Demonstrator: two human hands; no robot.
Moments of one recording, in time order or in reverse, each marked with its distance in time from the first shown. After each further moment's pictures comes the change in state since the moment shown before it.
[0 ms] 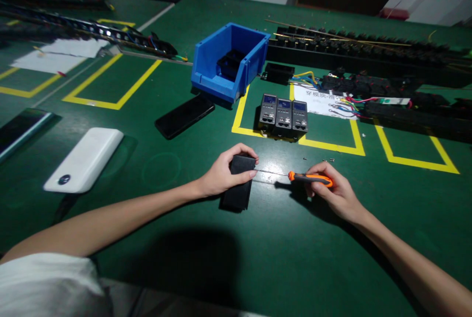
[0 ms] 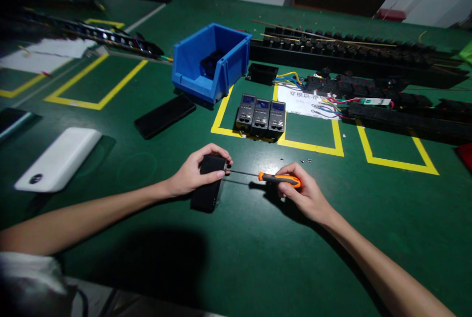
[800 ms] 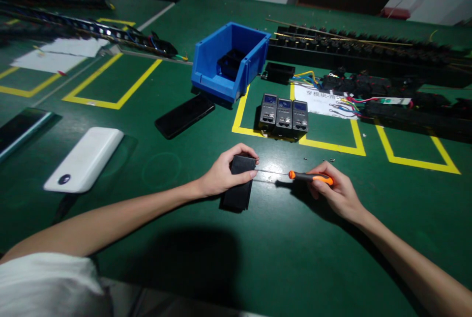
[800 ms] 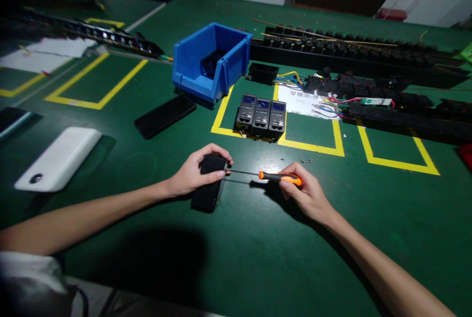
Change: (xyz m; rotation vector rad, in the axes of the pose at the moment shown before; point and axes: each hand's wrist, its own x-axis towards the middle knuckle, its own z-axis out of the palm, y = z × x) left_hand 0.000 -0.001 -0.001 0.010 -0.011 0.007; right_hand 0.000 0.001 0.000 -0.017 0.053 0.032
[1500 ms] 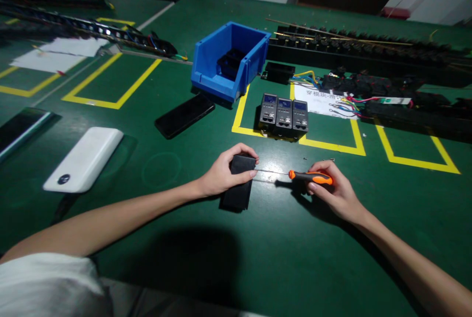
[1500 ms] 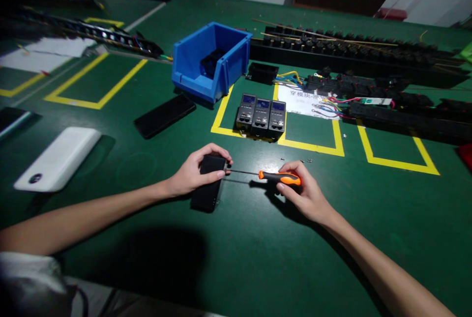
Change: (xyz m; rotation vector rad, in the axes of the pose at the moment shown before) left_hand 0.000 0.000 0.001 -0.022 0.009 -0.008; right_hand -0.002 -0.001 0.000 -0.063 0.020 -0.042
